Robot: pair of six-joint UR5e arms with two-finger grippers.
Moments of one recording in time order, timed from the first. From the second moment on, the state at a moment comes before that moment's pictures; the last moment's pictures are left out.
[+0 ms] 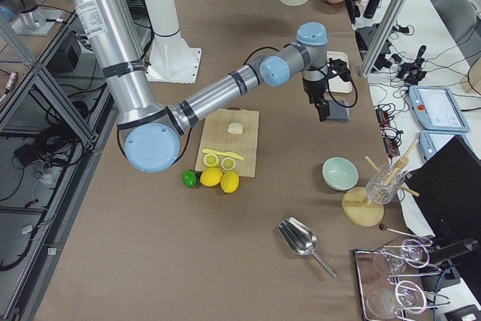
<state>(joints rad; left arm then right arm) -1.26 -1.87 -1.42 -2.03 -2.44 -0.57 1.23 -1.23 1.77 -1.53 2.11 0.33</state>
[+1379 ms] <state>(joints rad) -0.76 -2.06 -1.70 -2.05 -2.07 -1.05 1.19 -1.23 1.75 -1.53 2.12 0.33</state>
